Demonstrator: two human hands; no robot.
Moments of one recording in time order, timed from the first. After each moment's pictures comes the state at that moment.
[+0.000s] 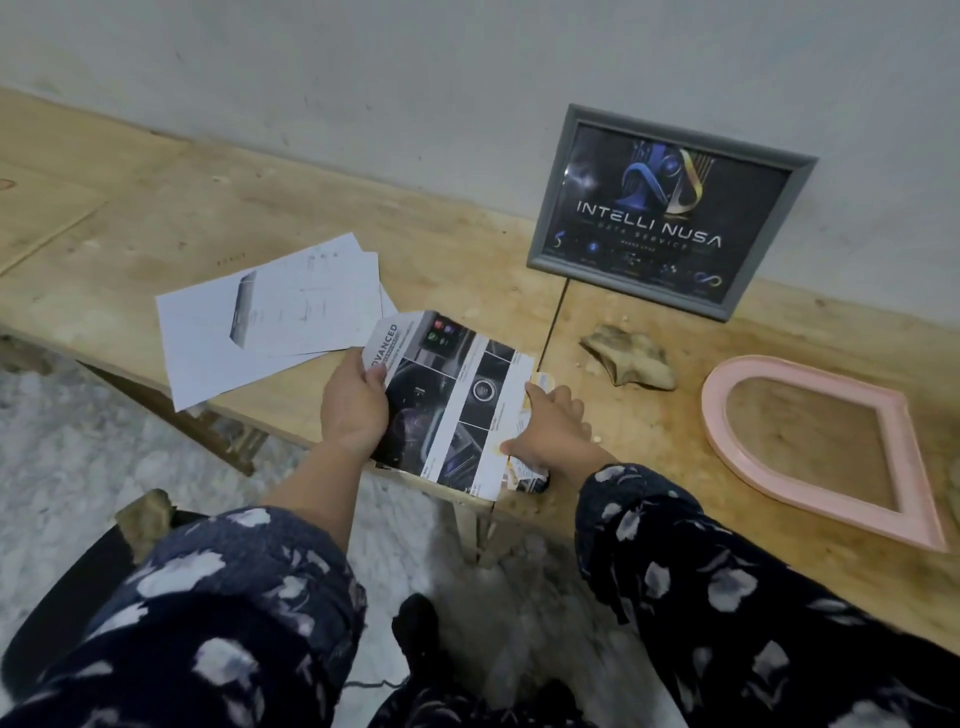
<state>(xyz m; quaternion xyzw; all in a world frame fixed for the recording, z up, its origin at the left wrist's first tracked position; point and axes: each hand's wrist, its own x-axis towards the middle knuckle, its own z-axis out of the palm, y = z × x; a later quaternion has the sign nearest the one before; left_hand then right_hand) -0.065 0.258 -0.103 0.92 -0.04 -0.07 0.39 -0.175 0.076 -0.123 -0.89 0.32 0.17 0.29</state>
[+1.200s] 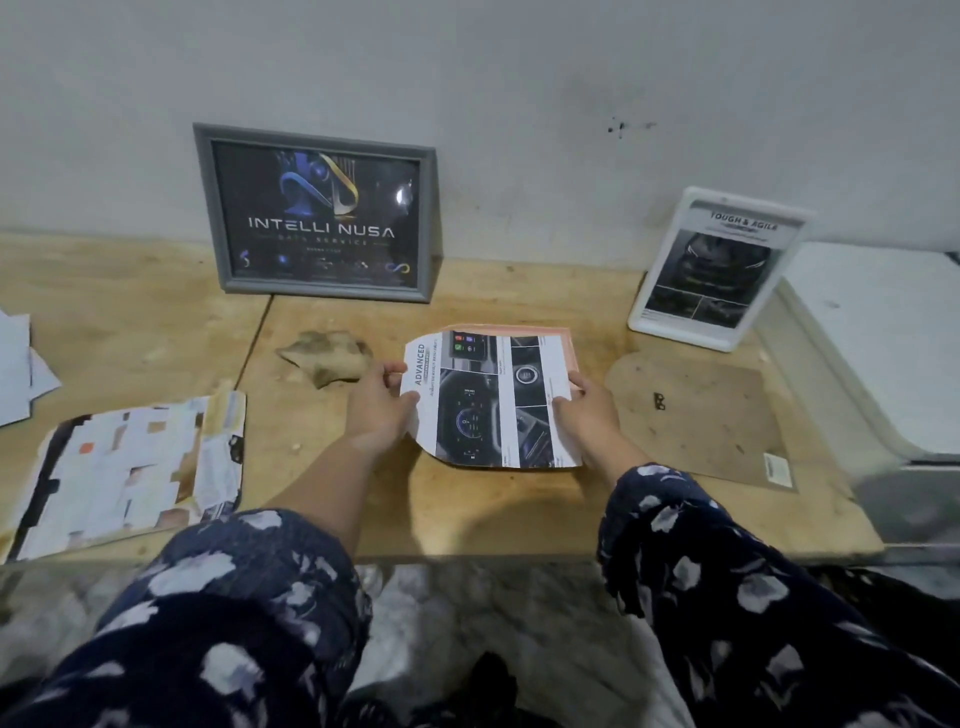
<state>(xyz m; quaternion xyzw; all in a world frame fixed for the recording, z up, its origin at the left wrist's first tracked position) -0.261 -0.023 -0.097 0.81 -0.22 -0.24 0.48 -0.438 -0.161 -0.083 -0.65 0.57 -0.15 0.47</state>
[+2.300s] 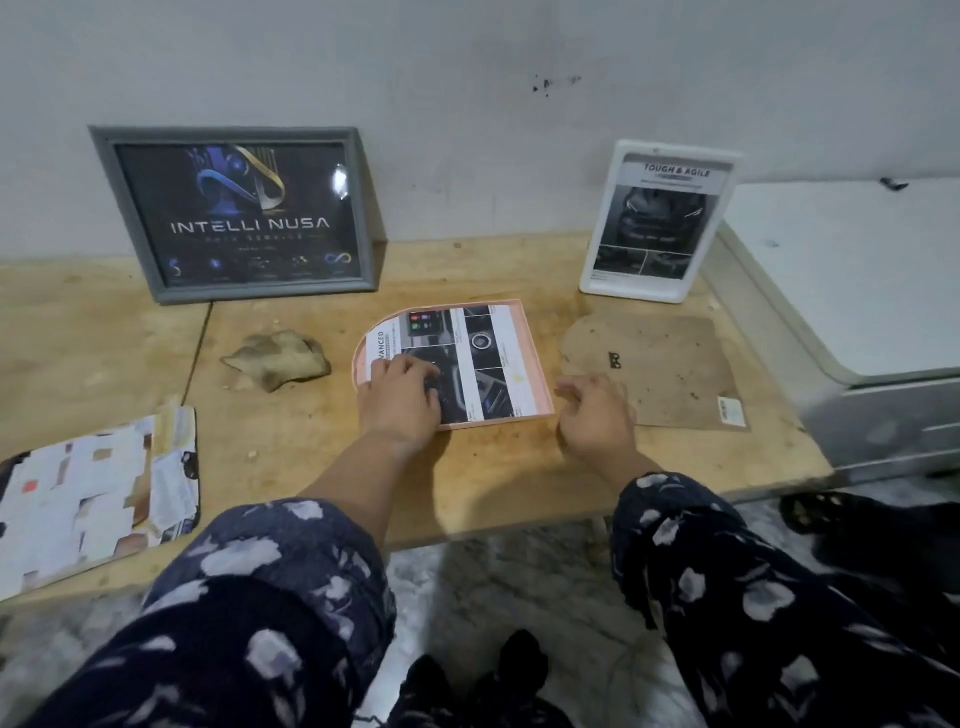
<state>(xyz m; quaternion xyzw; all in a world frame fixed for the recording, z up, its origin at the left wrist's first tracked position) -0.312 -0.054 -0.099 0.87 -0.45 -0.11 0.17 -0.507 -0.162 -0.104 -0.79 0.56 -0.08 0.22</state>
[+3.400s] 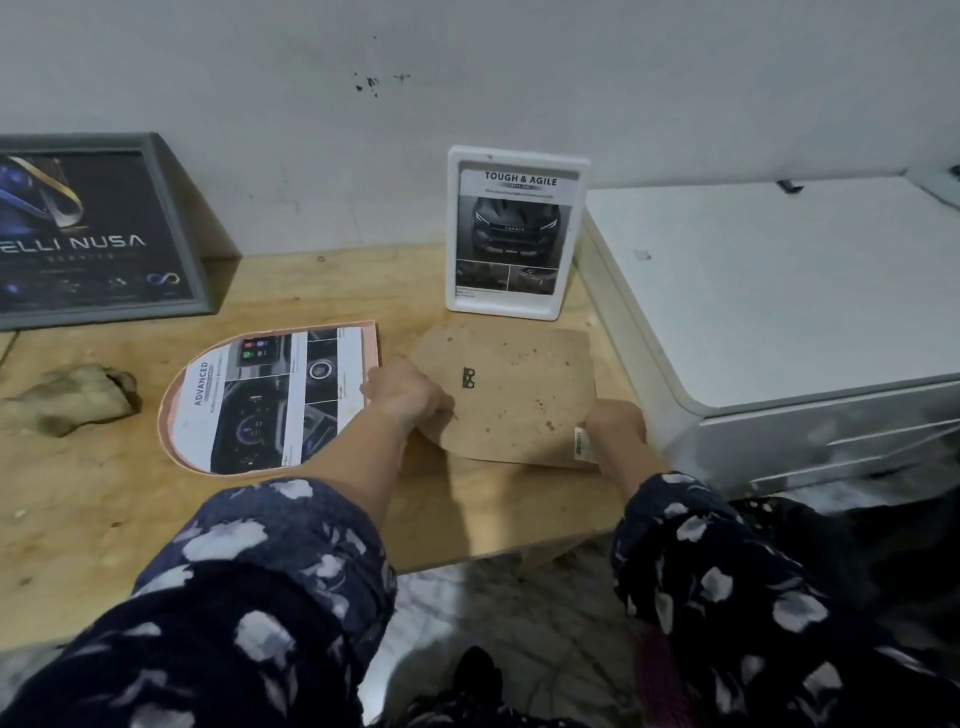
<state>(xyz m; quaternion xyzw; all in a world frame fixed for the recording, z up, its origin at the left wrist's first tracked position) -0.455 -0.240 -0.091 0.90 -0.23 -0.31 0.21 -0.659 -0.320 -0.101 -0.53 0.75 -0.06 0.39</state>
